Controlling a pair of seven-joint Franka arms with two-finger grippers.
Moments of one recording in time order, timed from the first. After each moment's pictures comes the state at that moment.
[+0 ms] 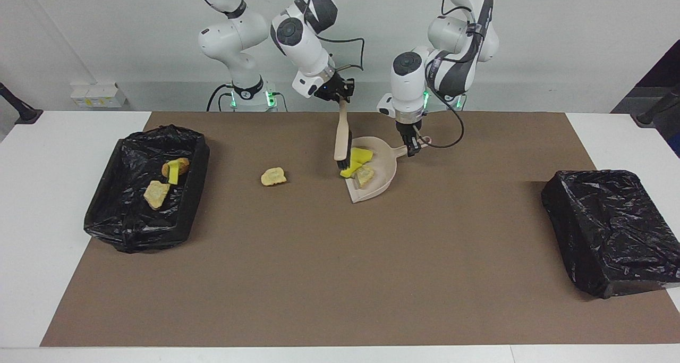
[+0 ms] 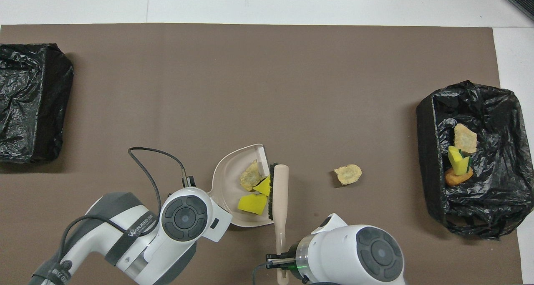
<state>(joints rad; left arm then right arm) -0.70 -0.11 0.05 -2.41 0.20 2.22 0.63 0.58 -0.32 0.11 -2.44 0.49 2.04 0.46</state>
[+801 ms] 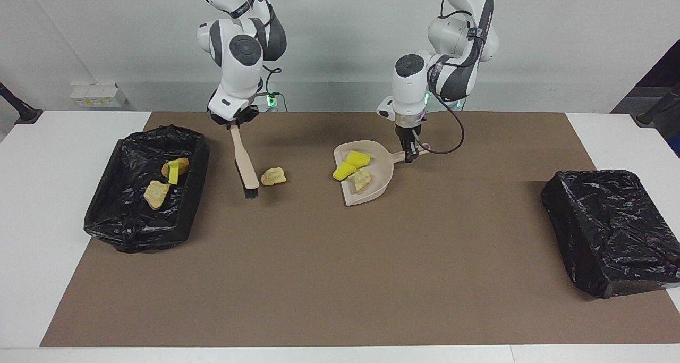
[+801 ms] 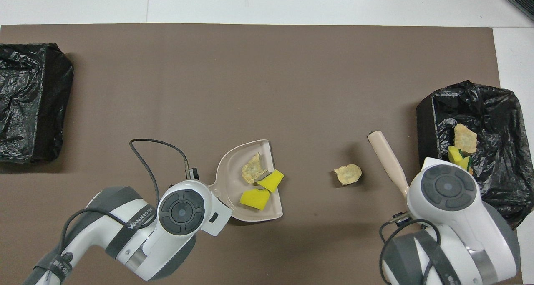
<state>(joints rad) -0.69 -0.08 0.06 -2.39 0.20 2.27 0.70 0.11 -0.29 0.10 -2.41 -0.28 1.79 -0.05</state>
